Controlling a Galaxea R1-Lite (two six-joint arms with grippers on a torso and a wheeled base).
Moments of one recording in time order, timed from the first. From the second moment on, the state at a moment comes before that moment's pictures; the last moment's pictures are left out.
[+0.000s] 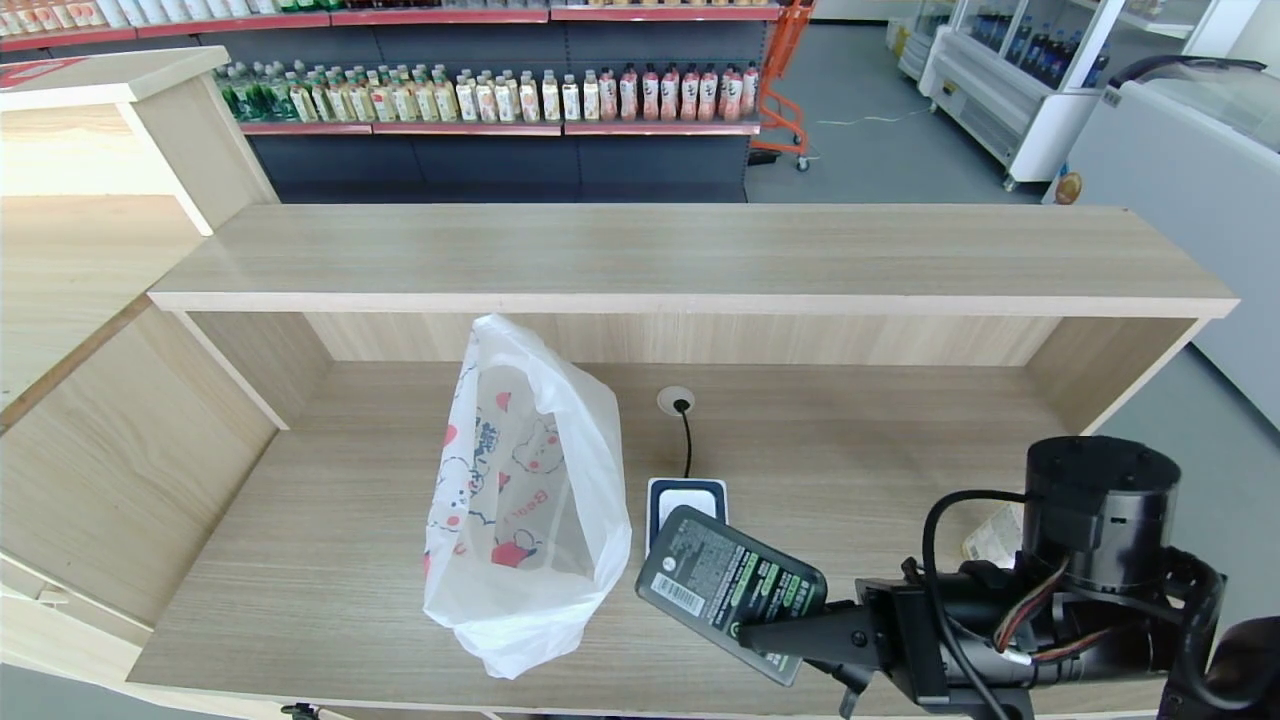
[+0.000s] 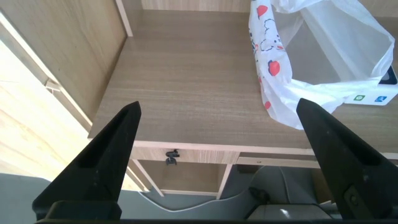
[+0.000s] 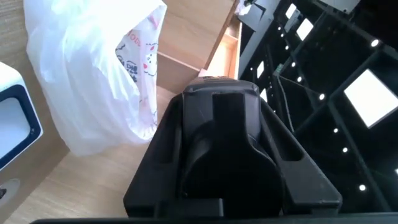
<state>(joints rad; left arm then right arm) 0.00 0.00 0.00 0.00 0.01 0.00 0.60 1.70 -0.39 -1.05 0.85 -2.50</state>
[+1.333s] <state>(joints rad) 0.00 0.00 0.00 0.00 0.01 0.00 0.61 1.80 -0.41 -1.08 0.84 -2.48</state>
